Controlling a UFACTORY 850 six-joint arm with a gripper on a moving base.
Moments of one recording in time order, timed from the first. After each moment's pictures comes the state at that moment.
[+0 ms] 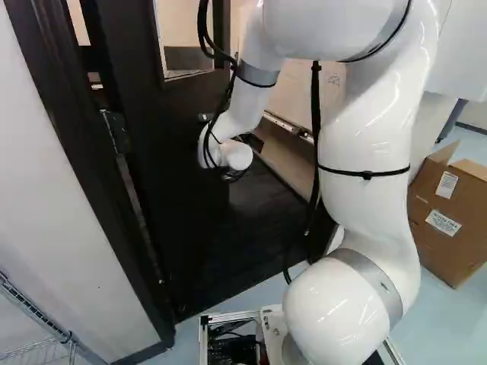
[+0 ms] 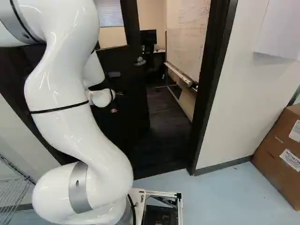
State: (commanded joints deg) arm 21.7 -19.6 -42.9 6.8 50.0 0.0
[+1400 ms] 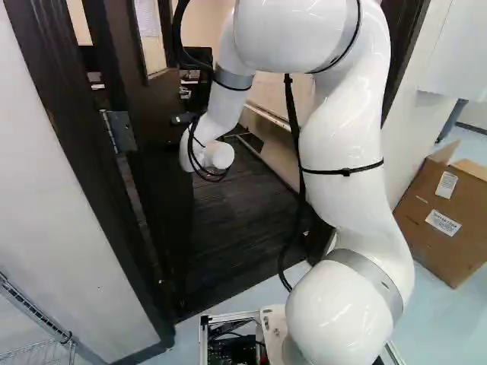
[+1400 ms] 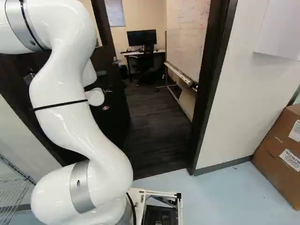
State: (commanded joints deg) arm 27.6 -25.4 -50.2 -3.0 52.8 0.0
